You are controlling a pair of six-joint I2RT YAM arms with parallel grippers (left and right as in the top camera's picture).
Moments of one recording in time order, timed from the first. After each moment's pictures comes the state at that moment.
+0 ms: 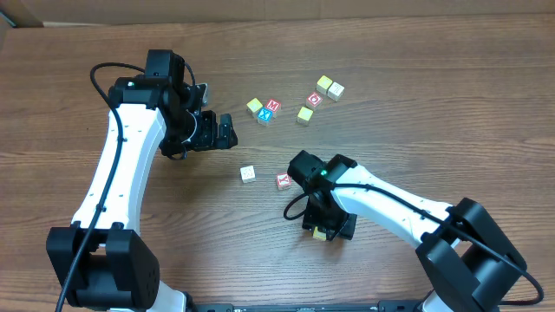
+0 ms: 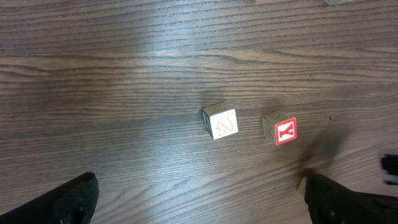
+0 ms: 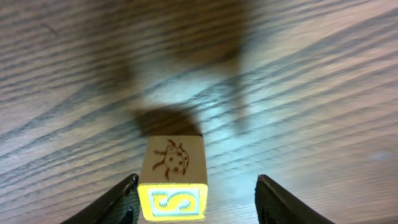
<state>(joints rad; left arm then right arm) -0.06 1.71 1.50 -1.20 0.26 -0.11 0.76 1.77 1.09 -1.03 -0.11 1.01</state>
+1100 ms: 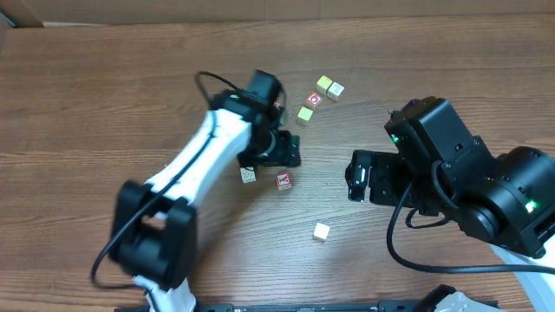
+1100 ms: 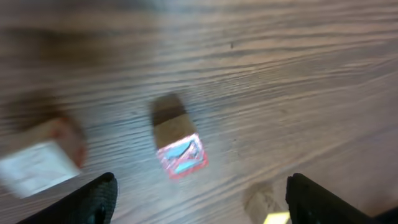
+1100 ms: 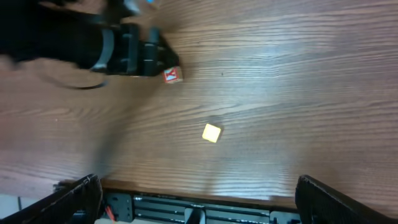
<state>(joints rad) -0.45 1.91 1.45 -1.00 0.28 -0.39 0.64 1.33 1.84 -1.64 0.02 0.70</state>
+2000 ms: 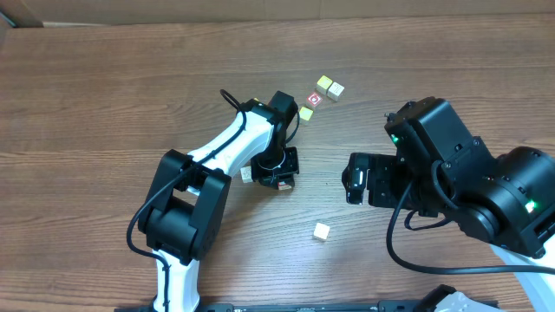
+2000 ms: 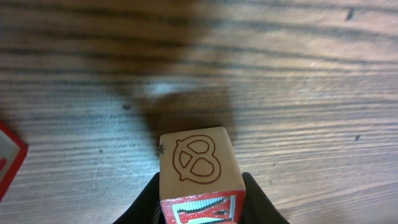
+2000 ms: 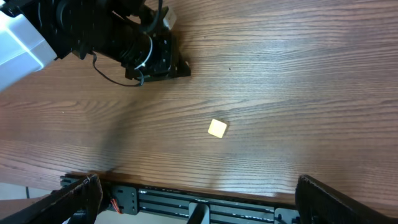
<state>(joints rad) -0.49 2.07 1.44 -1.02 0.29 -0.57 0.64 1.33 1.84 -1.64 -0.02 0.70</state>
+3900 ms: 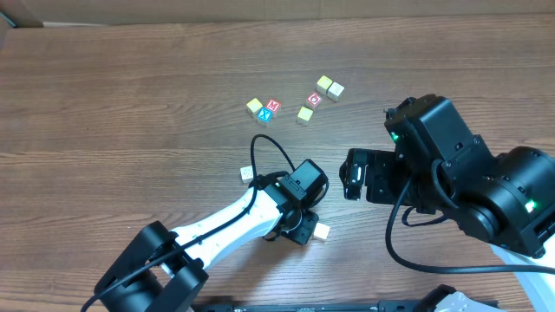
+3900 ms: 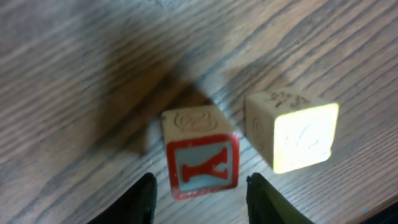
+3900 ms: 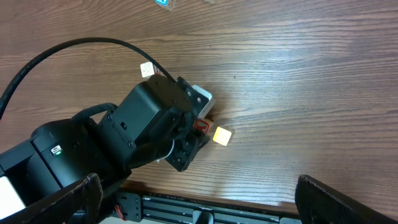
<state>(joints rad) -0.81 1.67 0.95 -0.71 0.17 -0.34 0.64 1.33 1.84 -1.61 -0.01 0.70</state>
